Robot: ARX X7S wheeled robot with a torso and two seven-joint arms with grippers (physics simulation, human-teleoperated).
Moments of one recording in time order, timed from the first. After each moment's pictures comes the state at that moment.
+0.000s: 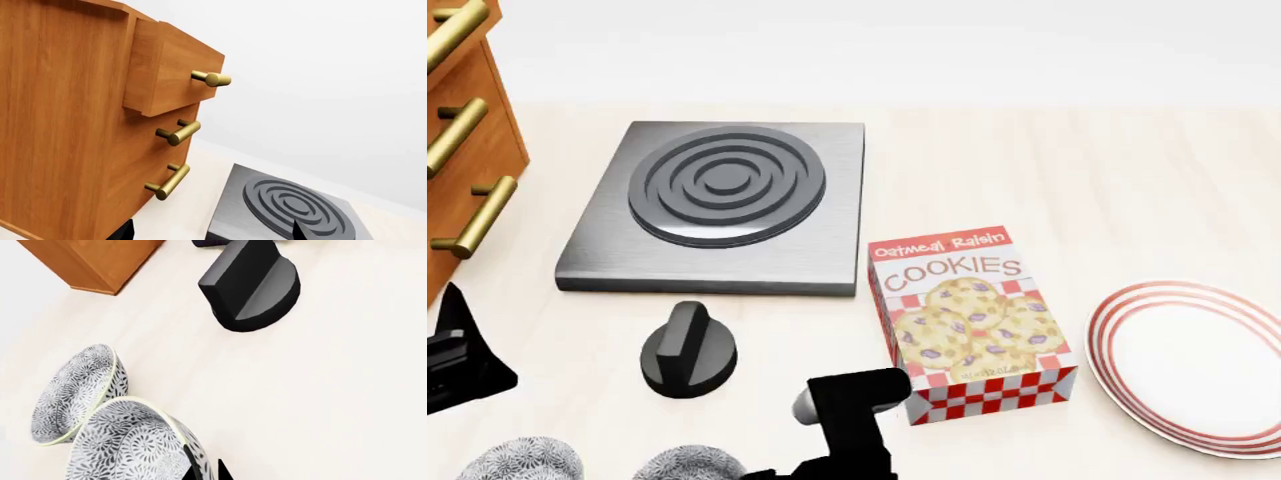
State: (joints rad) left arm -0.23 -0.22 -0.10 0.27 -0.45 -0.33 -0.31; right arm 0.63 0.13 -0.41 0.28 0.73 0.93 -0.19
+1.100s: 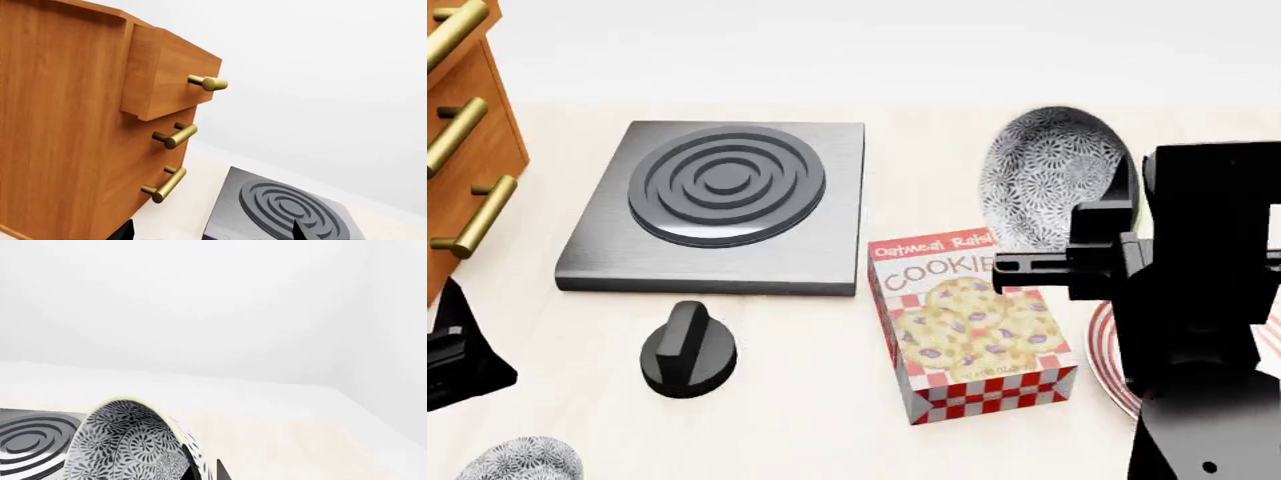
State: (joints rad) left arm -0.23 -0.23 -0.08 0.29 -0.48 -0.33 -0.33; right arm 0.70 0.44 -0.05 -0.44 0.52 1.03 0.31
